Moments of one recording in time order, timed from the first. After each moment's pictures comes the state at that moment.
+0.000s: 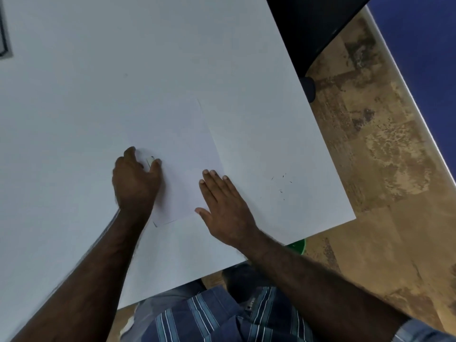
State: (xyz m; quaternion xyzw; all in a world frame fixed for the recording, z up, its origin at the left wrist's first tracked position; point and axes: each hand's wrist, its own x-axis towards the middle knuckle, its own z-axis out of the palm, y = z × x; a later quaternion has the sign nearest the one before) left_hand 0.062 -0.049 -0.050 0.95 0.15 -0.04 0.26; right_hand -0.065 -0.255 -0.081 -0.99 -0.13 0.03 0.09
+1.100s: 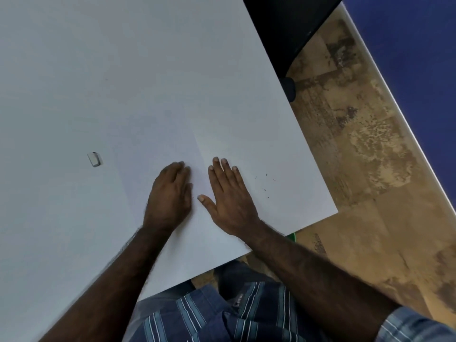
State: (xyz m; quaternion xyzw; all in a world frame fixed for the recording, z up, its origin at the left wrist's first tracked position) left_hand 0.008 -0.115 -0.064 0.95 -0.23 -0.03 0.22; right_hand -0.061 -0.301 -0.075 -0.99 -0.05 0.02 0.13
